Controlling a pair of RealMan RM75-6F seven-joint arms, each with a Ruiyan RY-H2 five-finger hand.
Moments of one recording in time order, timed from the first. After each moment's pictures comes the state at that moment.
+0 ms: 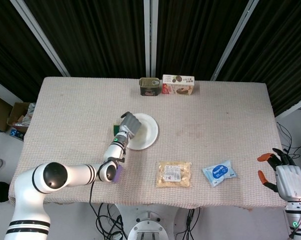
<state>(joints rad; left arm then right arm) -1.37 -1.79 0.04 -1.15 0.25 0.80 1.21 0.03 -1.16 0.03 -1.59 -1.57 1.54 0.02</state>
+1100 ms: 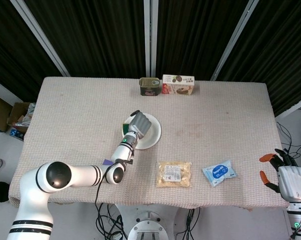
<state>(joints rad) -1.42 -1.80 -0.04 -1.19 0.26 0.85 1.27 0.02 -1.16 0.03 -1.57 -1.56 1.54 0.05</state>
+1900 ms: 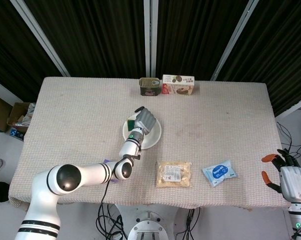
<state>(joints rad) -1.47 -1.88 -0.08 -1.03 0.18 0.79 1.34 0.01 -1.16 0.03 -1.57 -1.55 1.54 0.05</state>
